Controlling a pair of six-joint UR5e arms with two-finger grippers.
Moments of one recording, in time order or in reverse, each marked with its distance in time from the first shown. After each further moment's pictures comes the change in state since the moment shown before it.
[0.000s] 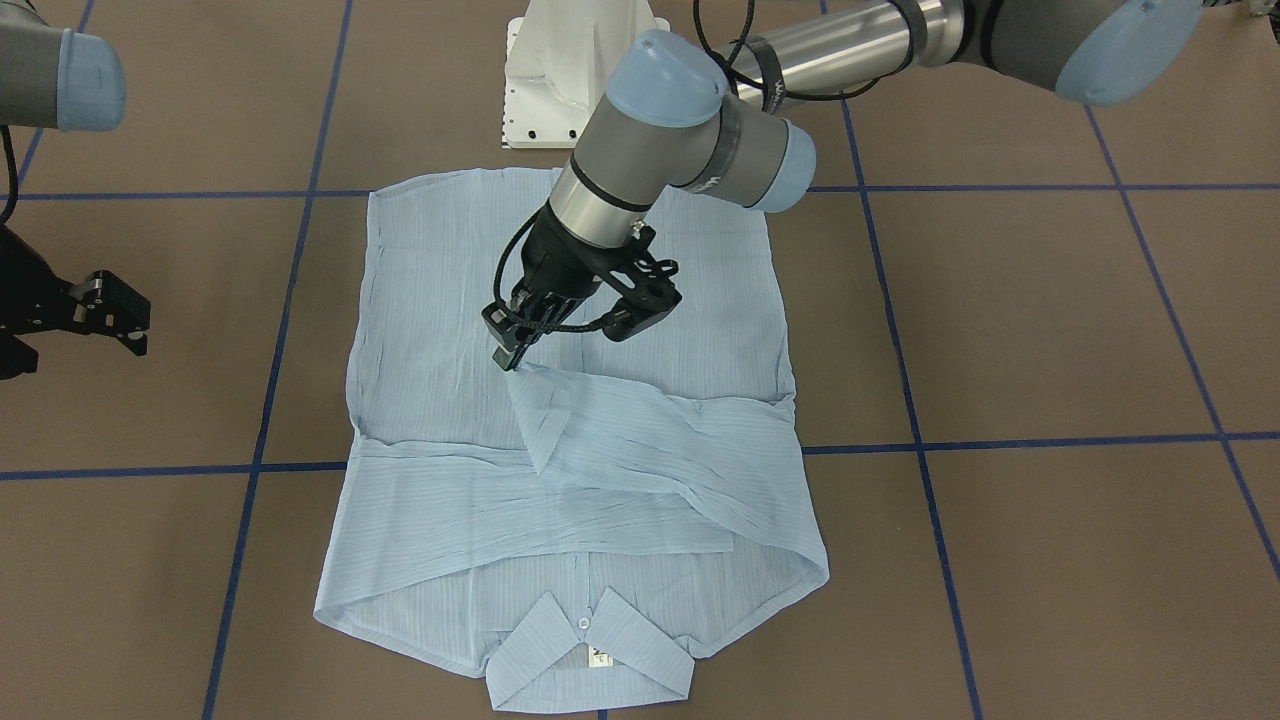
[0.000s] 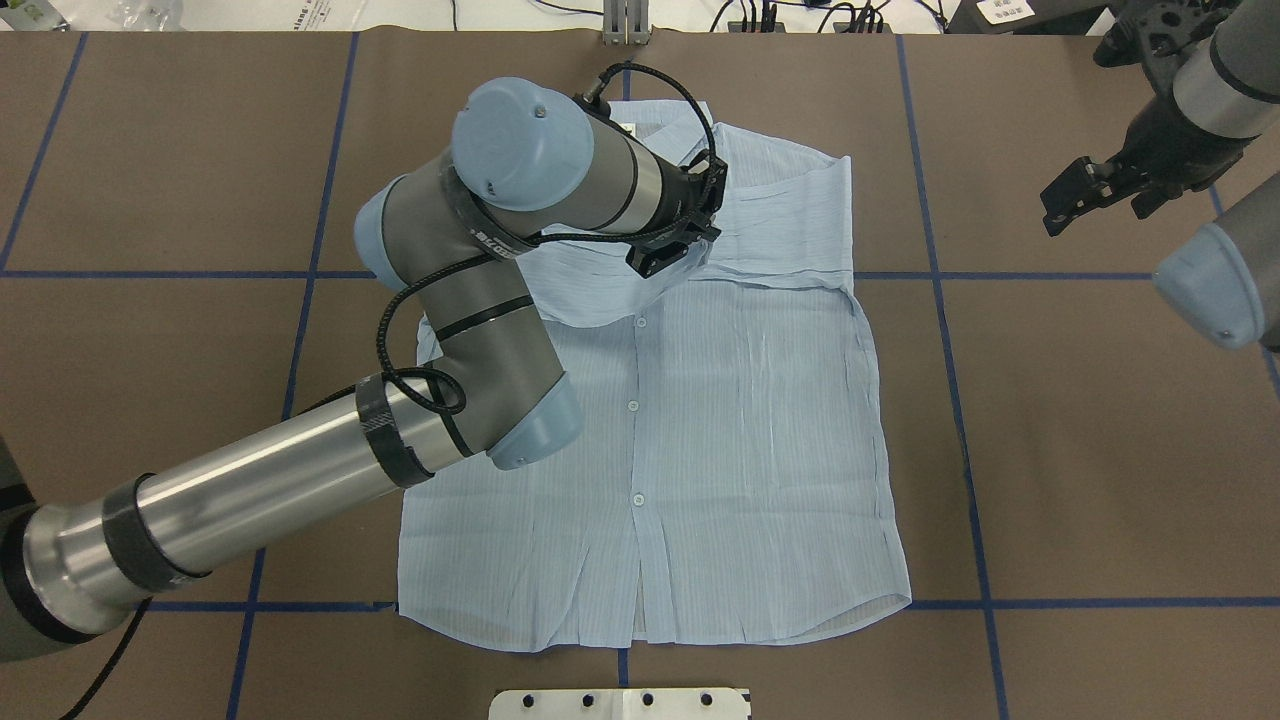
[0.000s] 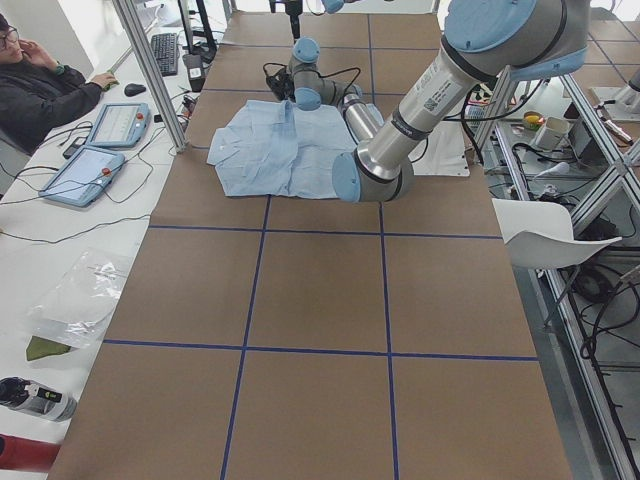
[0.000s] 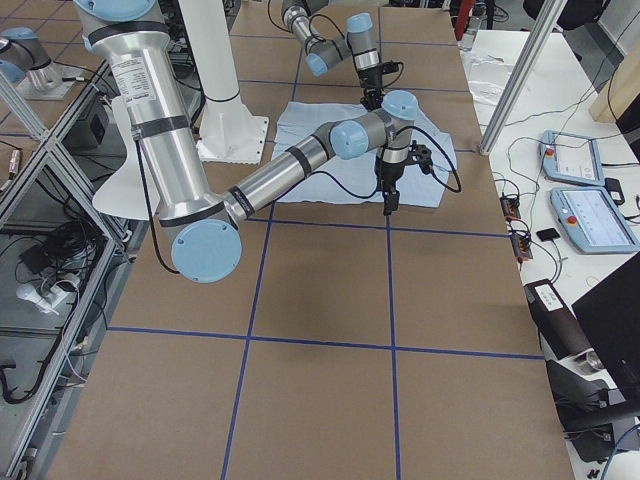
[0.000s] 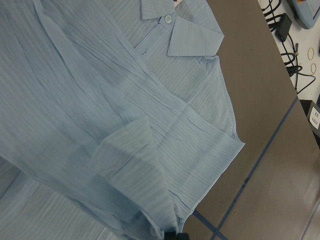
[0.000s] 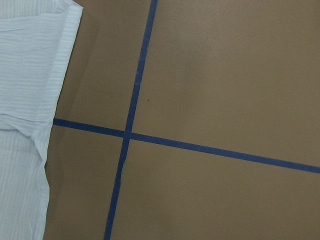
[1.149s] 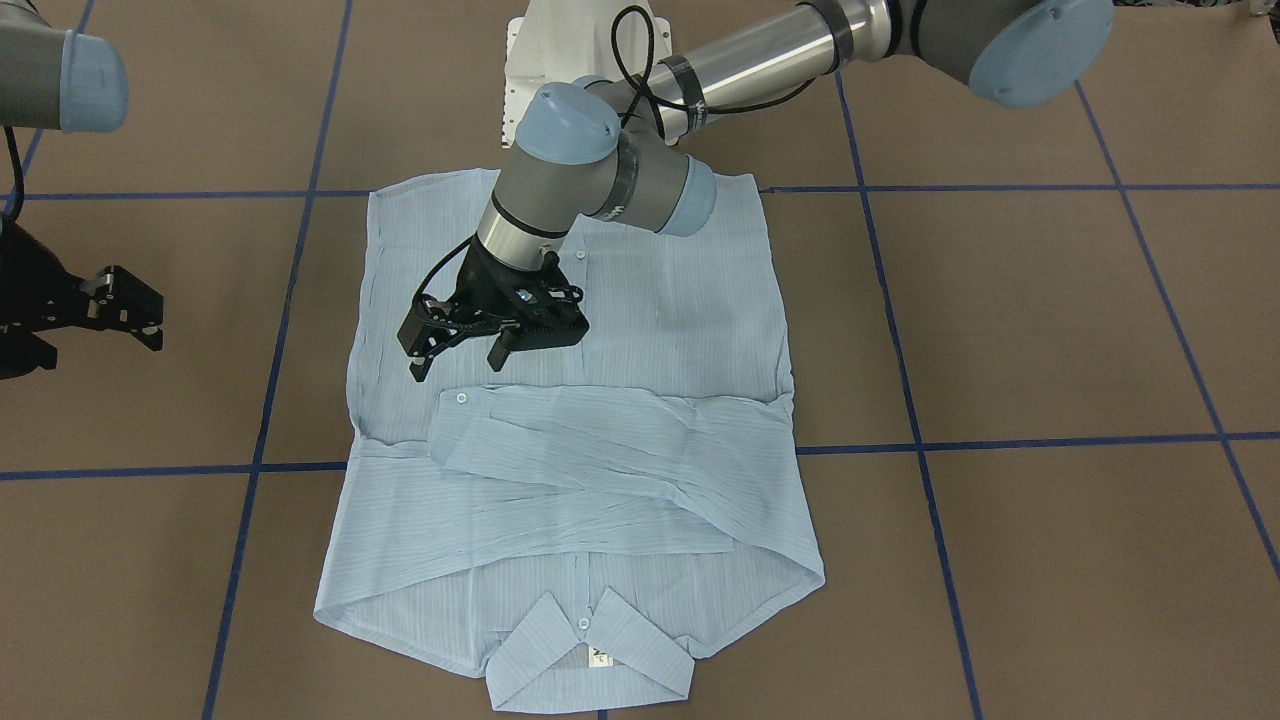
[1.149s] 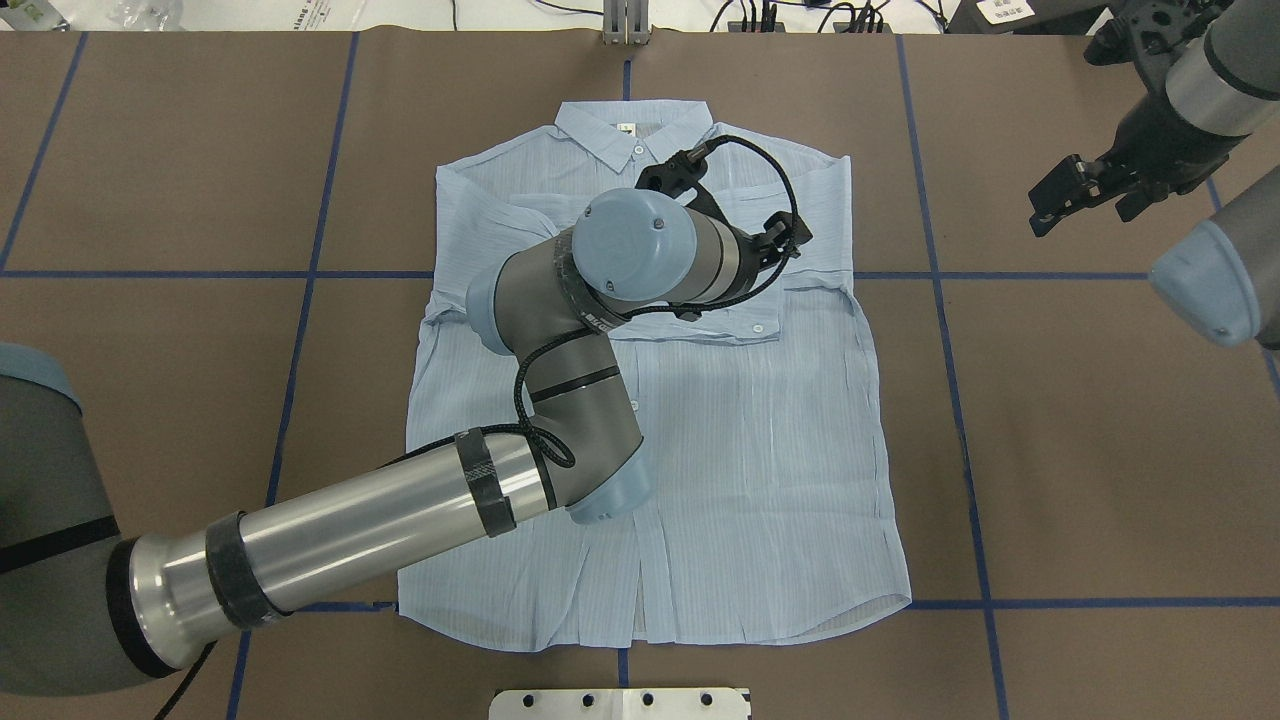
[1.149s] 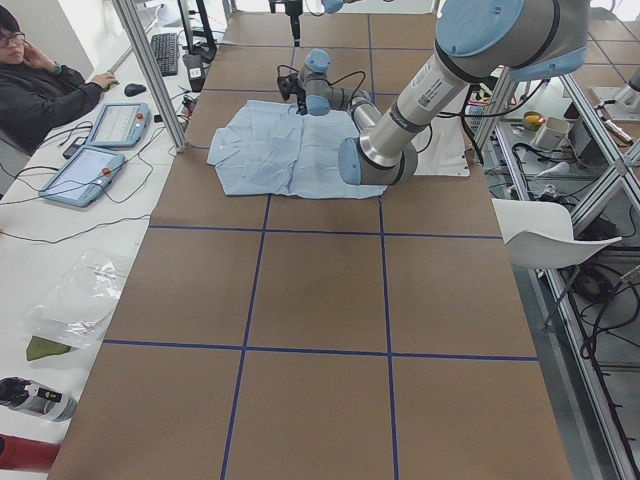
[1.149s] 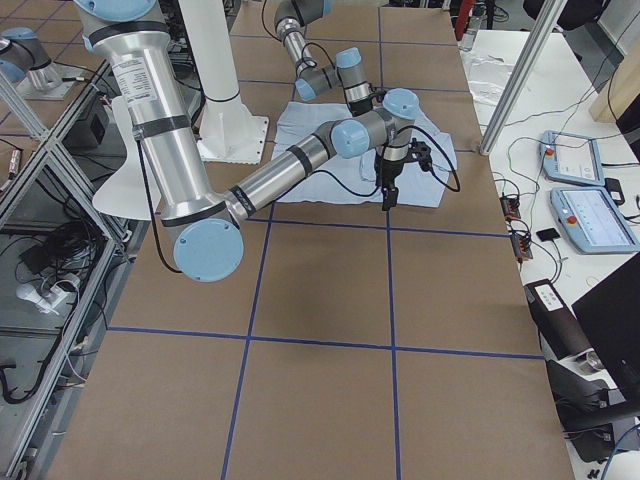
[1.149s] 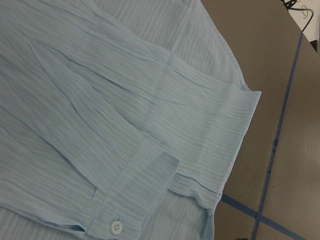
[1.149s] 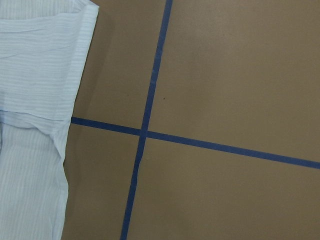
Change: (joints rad) left arm 0.081 -0.068 0.164 -0.097 0.120 0.284; right arm -0.002 0.008 0.003 0.014 0.051 0.013
